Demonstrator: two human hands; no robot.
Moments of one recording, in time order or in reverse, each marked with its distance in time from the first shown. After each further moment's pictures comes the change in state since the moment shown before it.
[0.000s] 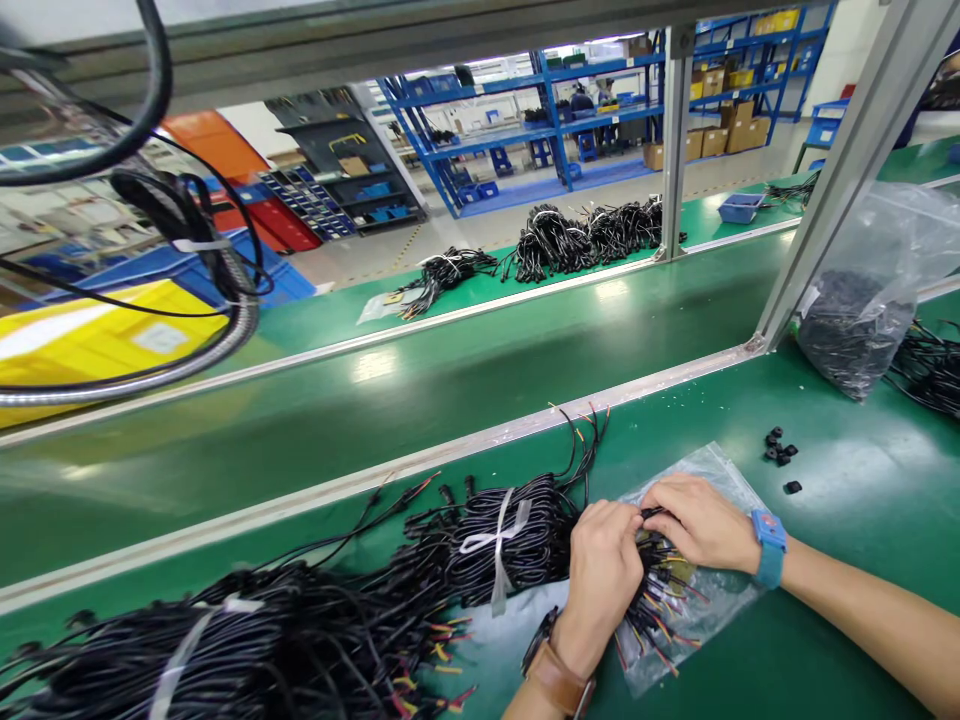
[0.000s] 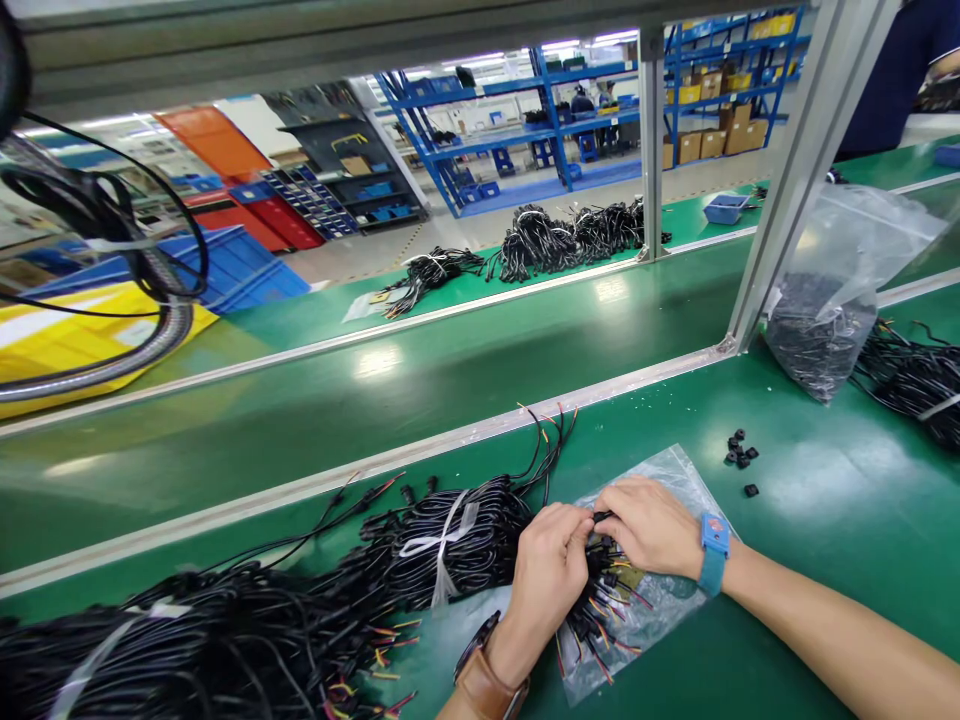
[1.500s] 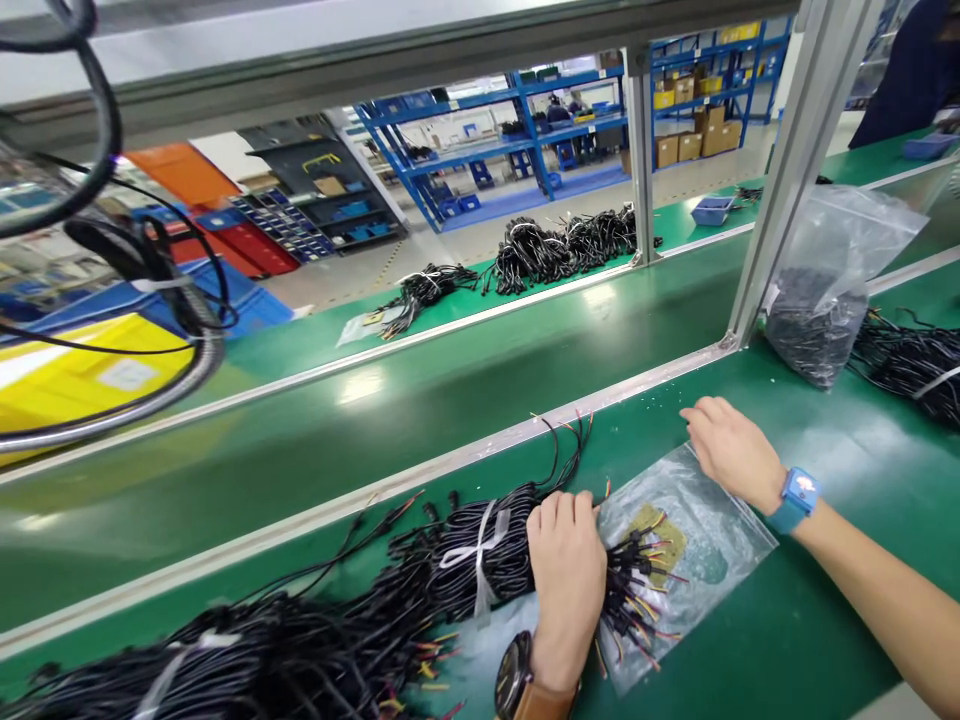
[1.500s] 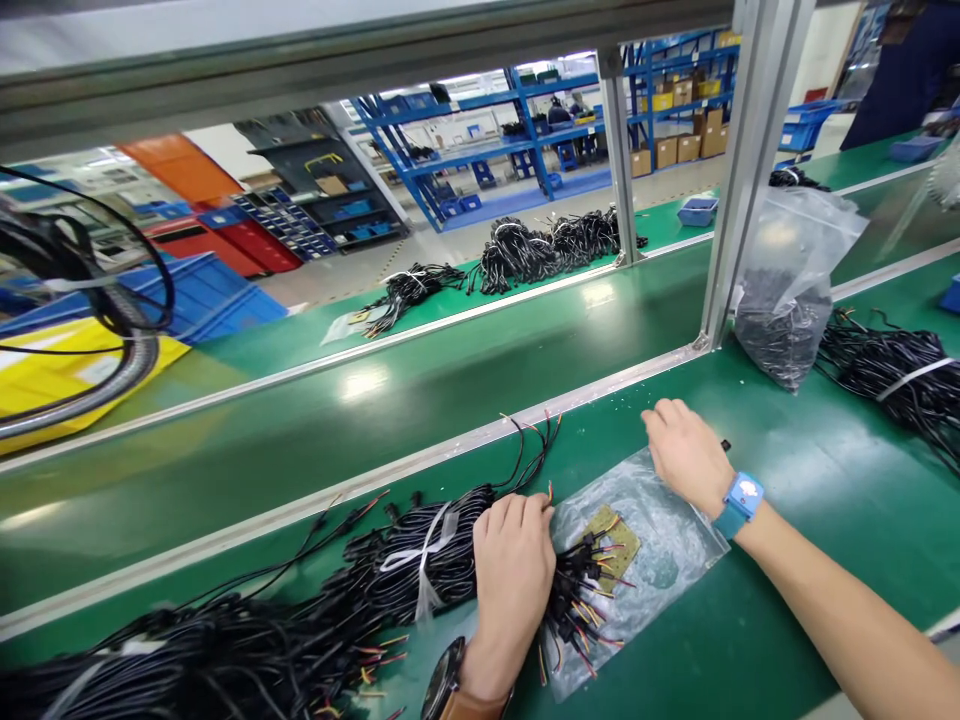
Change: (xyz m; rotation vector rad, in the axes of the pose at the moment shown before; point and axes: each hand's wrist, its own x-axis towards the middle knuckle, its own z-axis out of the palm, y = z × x) left_hand 0.006 0.000 -0.015 0.551 0.039 -0.025; right_hand -0.007 0.025 -0.076 -0.689 0.167 0.320
